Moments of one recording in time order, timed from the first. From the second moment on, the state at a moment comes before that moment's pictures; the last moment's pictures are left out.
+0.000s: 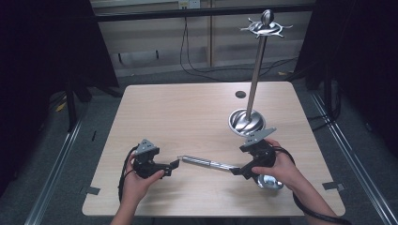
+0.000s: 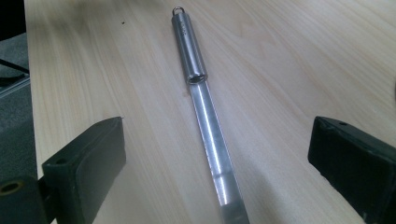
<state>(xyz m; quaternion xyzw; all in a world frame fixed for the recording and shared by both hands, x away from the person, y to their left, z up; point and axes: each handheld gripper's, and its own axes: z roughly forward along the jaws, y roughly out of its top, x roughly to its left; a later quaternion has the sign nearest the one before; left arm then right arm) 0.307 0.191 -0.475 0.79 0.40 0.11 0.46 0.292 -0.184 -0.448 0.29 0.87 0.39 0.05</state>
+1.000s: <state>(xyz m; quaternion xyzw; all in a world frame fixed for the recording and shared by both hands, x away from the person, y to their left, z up) 0.296 0.203 -0.478 0.79 0.40 0.12 0.44 0.290 -0.130 -0.471 0.22 0.92 0.33 0.03</state>
